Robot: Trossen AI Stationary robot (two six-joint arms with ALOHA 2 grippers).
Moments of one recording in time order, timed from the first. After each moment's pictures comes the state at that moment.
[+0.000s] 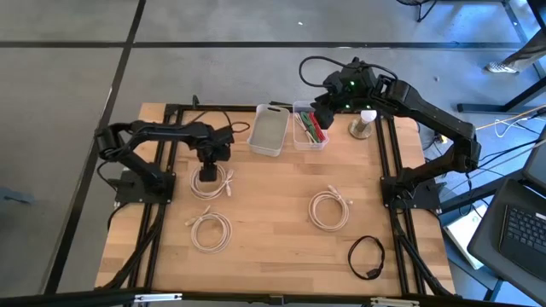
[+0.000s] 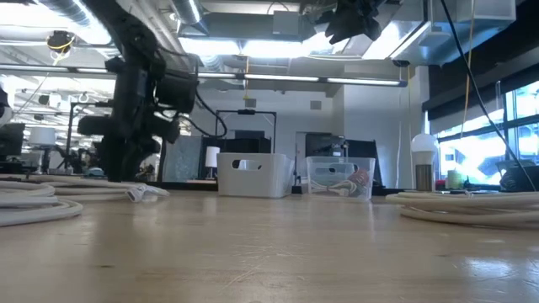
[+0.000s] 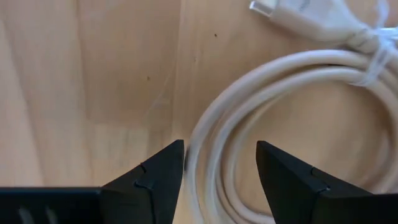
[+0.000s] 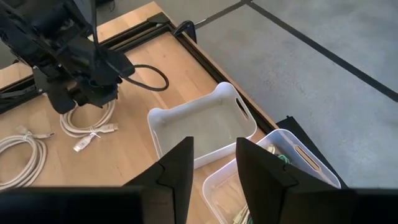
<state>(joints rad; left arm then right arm) 0.49 1.51 0.76 -0.82 0.03 0.36 -0.43 1.41 1.60 -0.86 0.03 0.17</state>
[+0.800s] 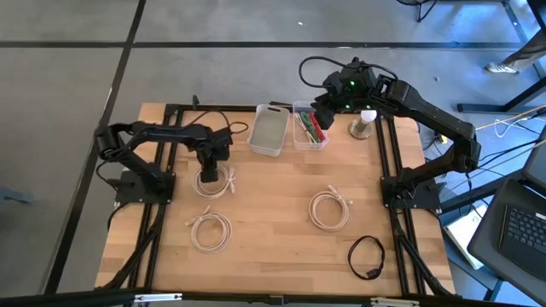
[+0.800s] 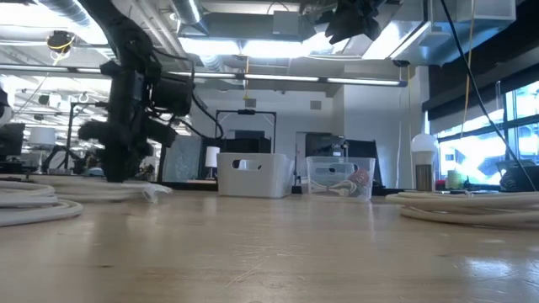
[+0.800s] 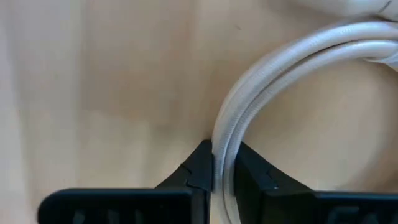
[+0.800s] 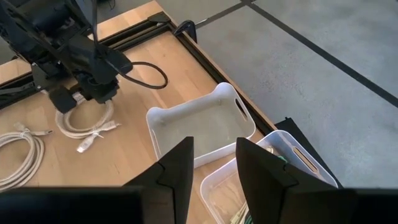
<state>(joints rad) 0.49 1.49 0.72 -0.78 0.03 0.27 -0.43 1.41 1.60 -0.86 0.03 0.15</state>
